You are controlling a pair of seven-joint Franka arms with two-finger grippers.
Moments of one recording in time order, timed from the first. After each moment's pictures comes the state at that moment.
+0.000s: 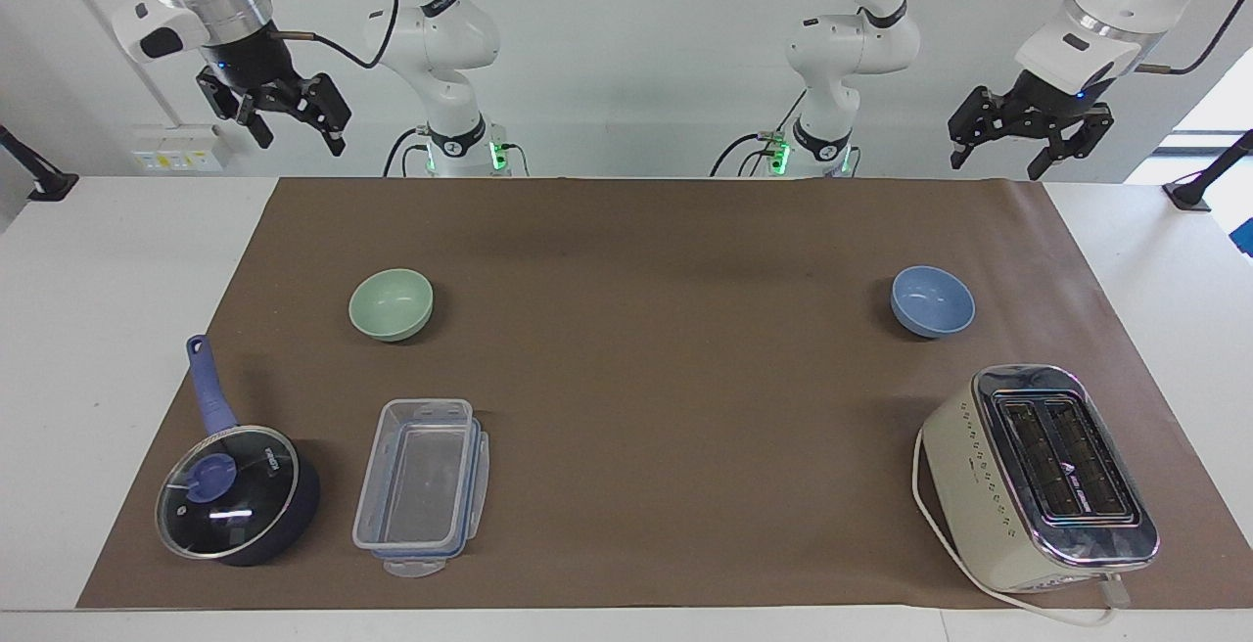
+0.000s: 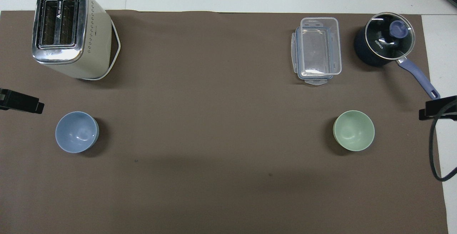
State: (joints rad) left arm -0.03 -0.02 -0.03 -1.46 -0.03 1.40 0.16; right arm -0.02 -0.11 -0.03 -1.58 0.01 1.43 0.11
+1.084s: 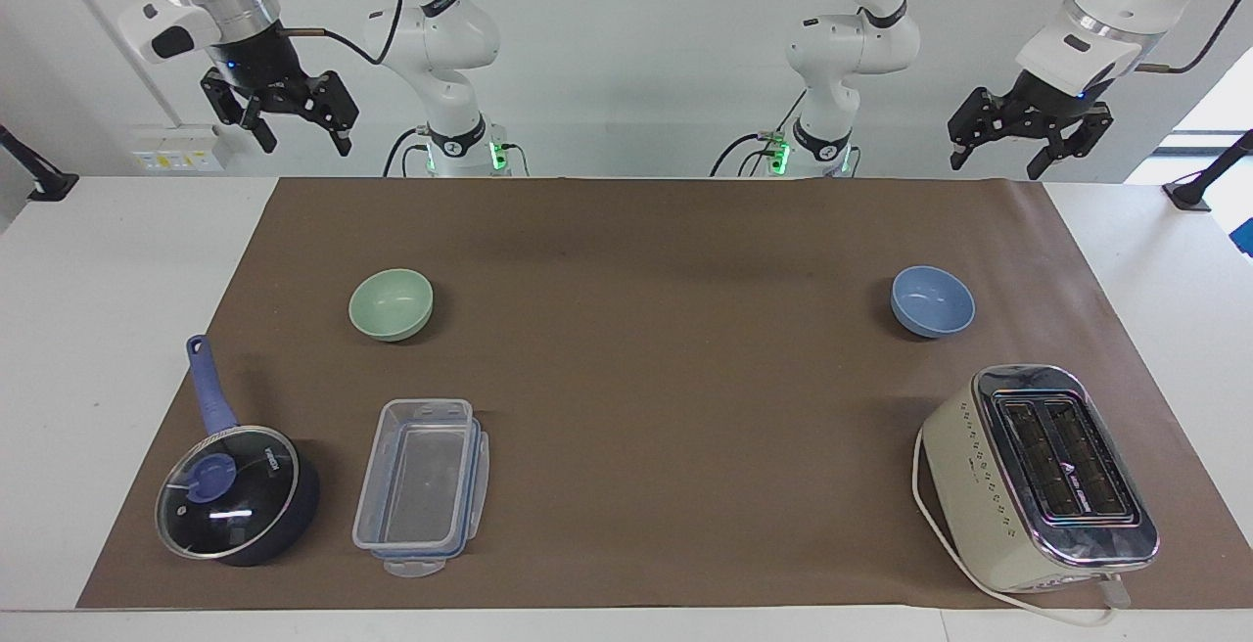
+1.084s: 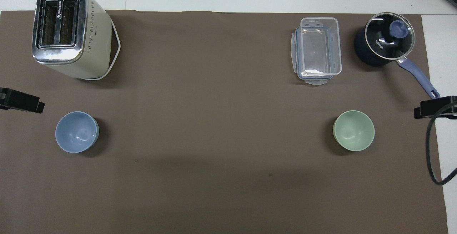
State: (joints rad) left arm -0.03 -0.02 -0.03 -1.46 -0.03 1.40 0.14; right arm -0.02 -0.11 -0.03 -1.58 0.01 1.46 0.04
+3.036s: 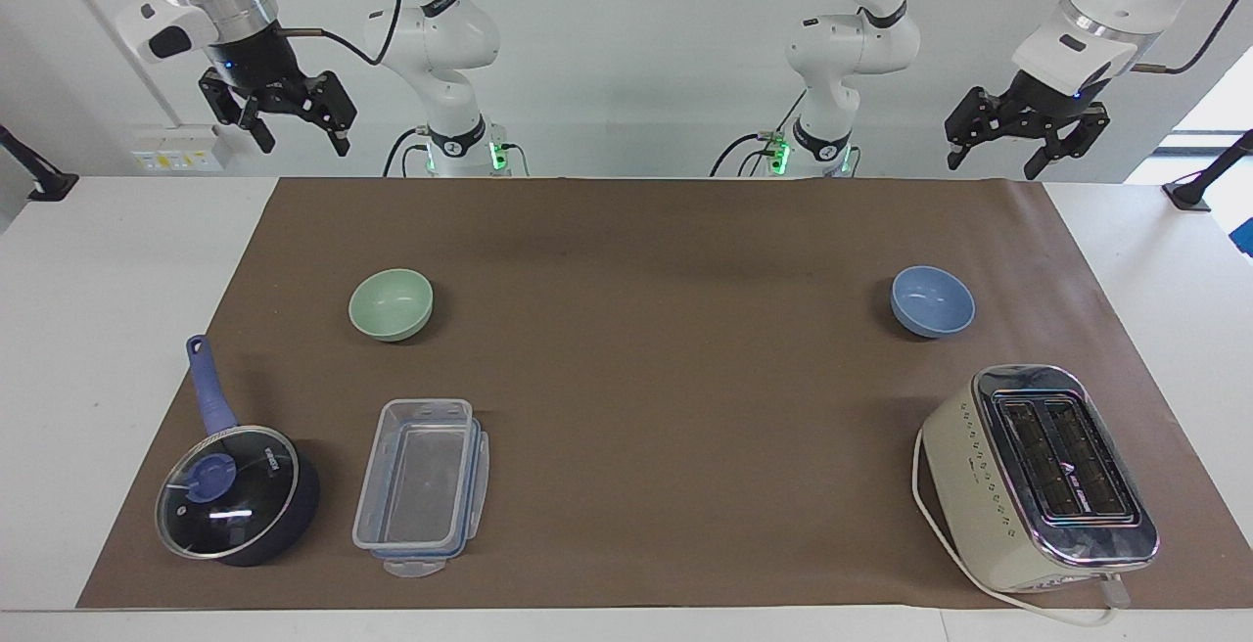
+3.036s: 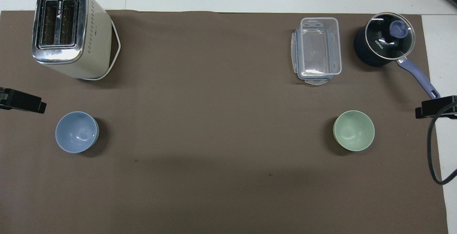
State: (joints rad) left arm -0.03 -0.02 -0.04 -1.46 -0.03 1.40 0.14; right arm -0.02 -0.11 -0.03 -1.58 0.01 1.46 0.04
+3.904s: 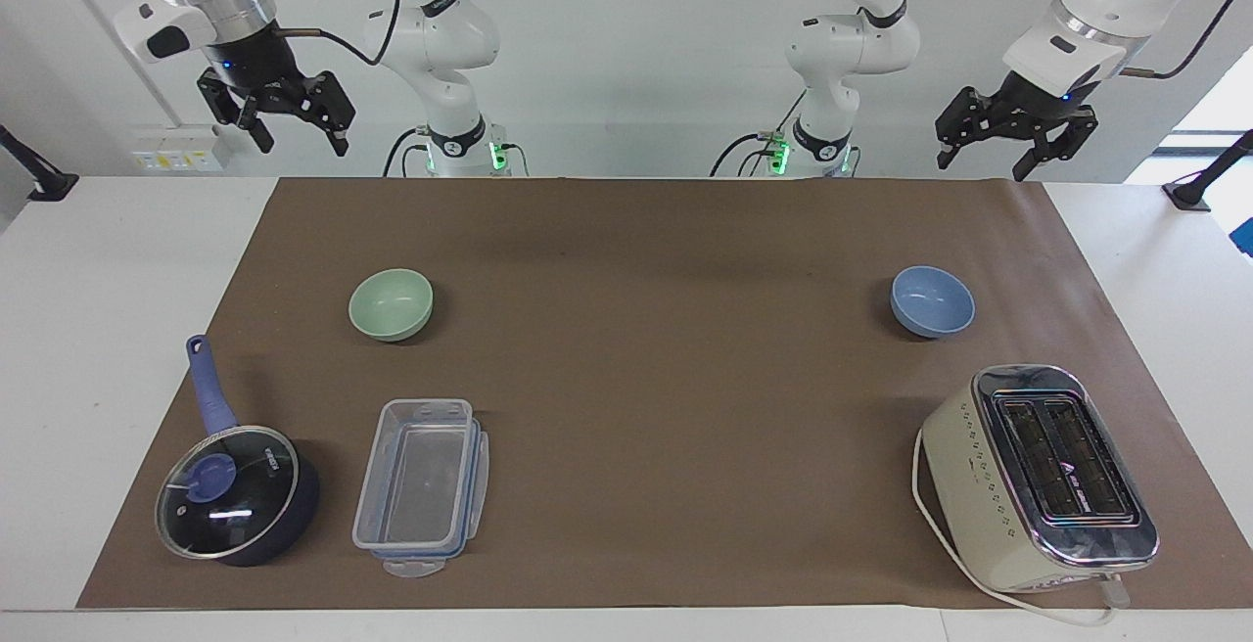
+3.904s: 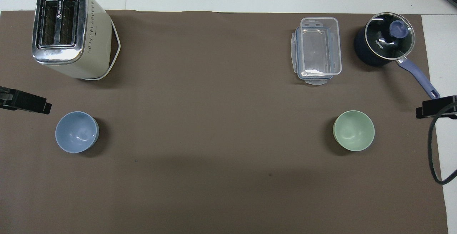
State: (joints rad) left arm -0.03 -0.02 -0.04 -1.47 -0.06 1.40 0.14; right arm -0.02 -0.11 -0.03 -1.58 0.01 1.46 0.04
